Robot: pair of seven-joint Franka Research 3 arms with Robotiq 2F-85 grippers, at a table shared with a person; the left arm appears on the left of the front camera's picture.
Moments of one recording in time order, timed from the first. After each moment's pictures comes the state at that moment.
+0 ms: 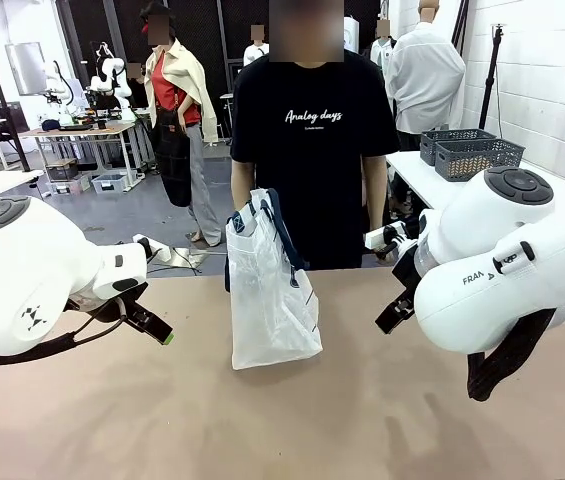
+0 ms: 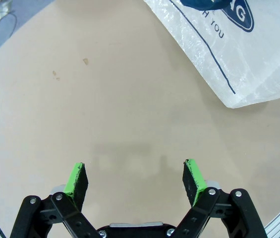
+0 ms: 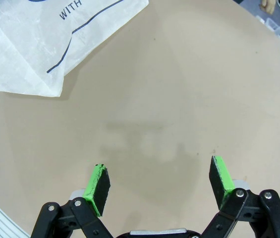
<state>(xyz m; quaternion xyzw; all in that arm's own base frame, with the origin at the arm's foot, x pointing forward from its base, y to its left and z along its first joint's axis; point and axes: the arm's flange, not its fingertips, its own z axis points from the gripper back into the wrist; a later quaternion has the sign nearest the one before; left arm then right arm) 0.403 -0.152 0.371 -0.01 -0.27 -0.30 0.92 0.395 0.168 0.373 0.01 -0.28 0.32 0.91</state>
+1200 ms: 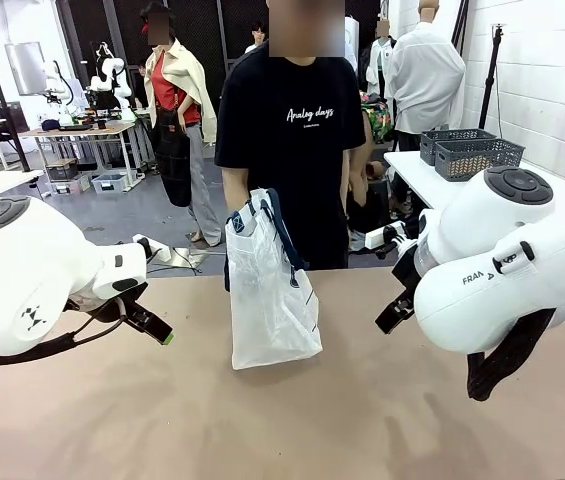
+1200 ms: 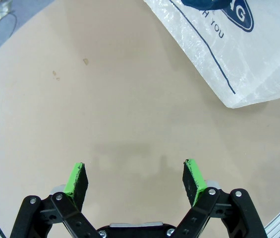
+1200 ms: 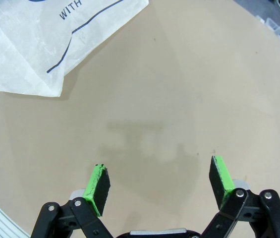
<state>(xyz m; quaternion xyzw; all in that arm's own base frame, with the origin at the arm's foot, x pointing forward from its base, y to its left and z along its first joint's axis) 0.403 -0.152 0.371 -0.01 -0.27 -0.30 0.92 0.395 0.168 0.373 0.01 -0.28 0.32 0.91</state>
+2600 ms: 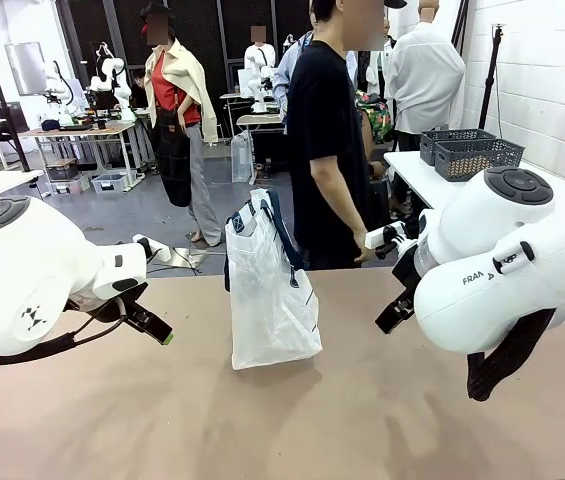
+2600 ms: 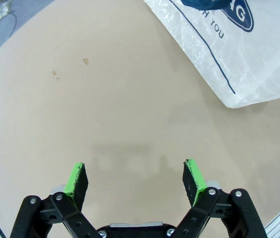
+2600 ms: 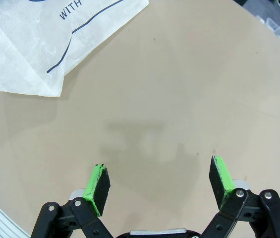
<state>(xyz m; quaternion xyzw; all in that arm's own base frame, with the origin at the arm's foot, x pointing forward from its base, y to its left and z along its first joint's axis) 0.403 -0.152 0.371 -0.01 -0.27 -0.30 0.92 0.395 0.168 0.373 0.01 -0.28 0.32 0.91</state>
